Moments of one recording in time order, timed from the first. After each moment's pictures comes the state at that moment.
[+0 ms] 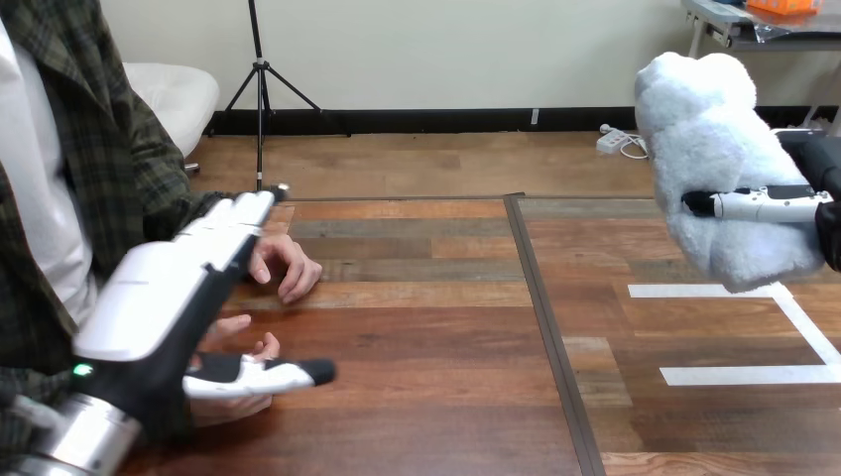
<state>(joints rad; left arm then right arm) 0.11 0.48 0.14 0.07 0.65 -0.63 0.06 -0.65 -0.63 -0.12 0.98 0.00 -0.24 0.24</state>
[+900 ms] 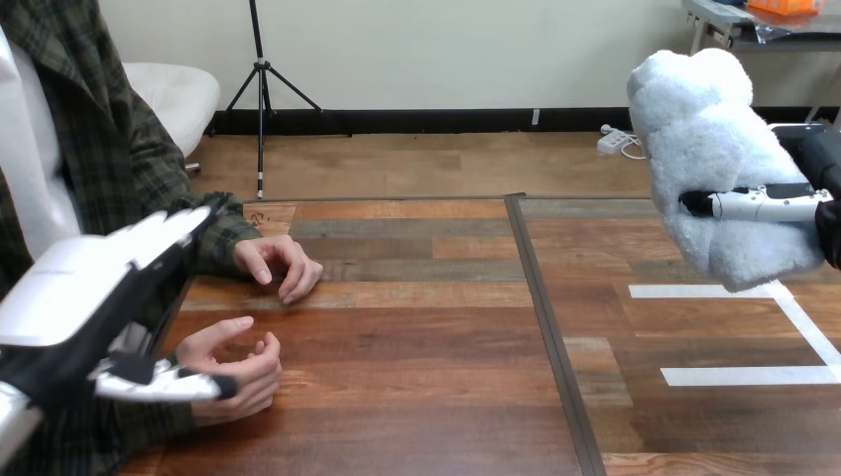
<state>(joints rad) 0.10 0.74 0.18 0.20 0.55 -0.65 0.00 -0.61 -0.63 -0.13 0.90 0.00 -0.24 0.25</state>
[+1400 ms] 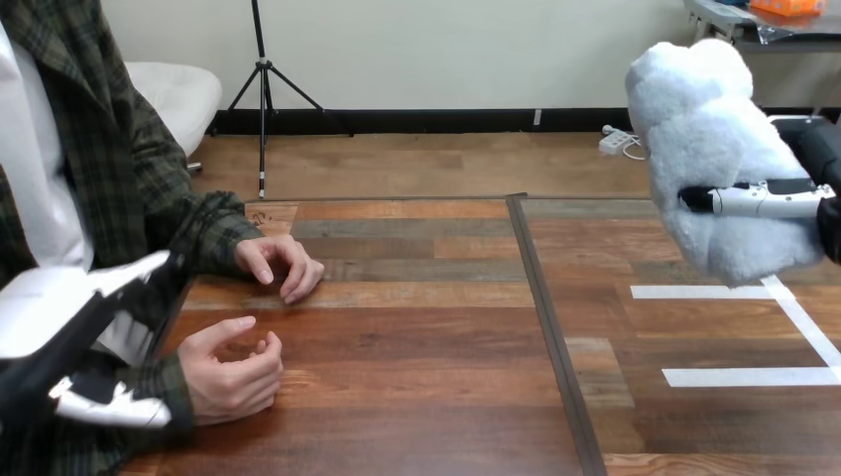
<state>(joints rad) 0.03 0.84 0.14 0.44 0.56 -0.69 -0.05 -0.58 -0.63 -0.14 0.83 0.02 -0.23 0.27</state>
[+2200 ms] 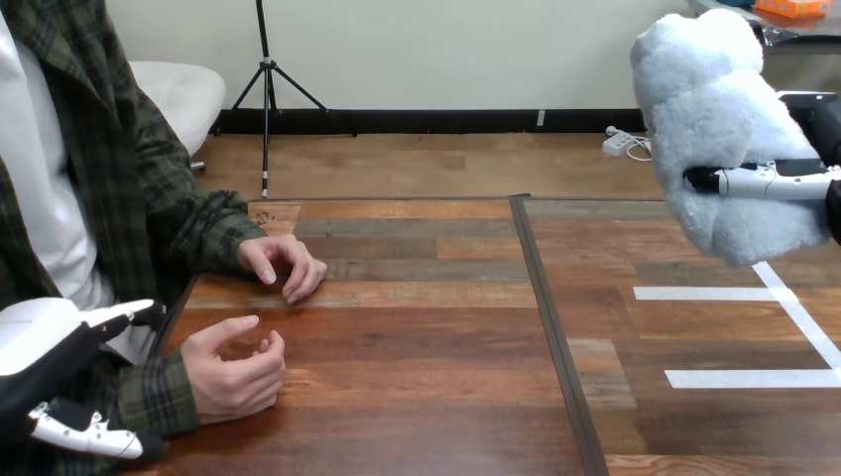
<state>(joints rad) -0.05 0.92 0.04 0.69 0.56 -0.78 -0.07 -0.58 -0.63 -0.17 0.77 0.04 -0.23 0.29</state>
